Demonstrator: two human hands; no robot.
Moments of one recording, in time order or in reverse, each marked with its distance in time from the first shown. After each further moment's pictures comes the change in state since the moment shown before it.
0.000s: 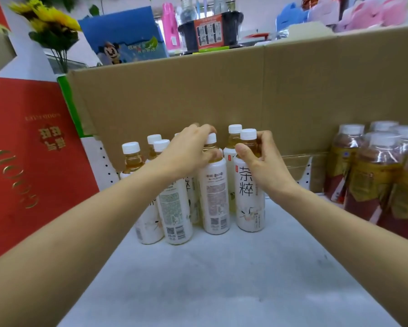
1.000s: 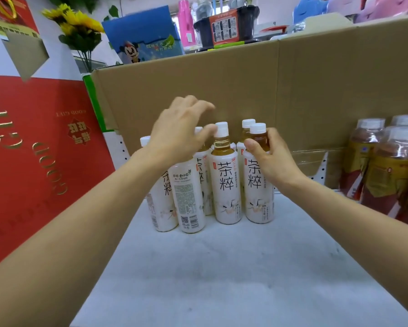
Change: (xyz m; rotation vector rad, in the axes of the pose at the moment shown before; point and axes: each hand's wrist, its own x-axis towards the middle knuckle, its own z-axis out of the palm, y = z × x) left_hand -0.019 -0.013 -0.034 0.152 0.238 0.050; right_hand 0.005 0.007 0.004 -0.122 -0.026 0.049
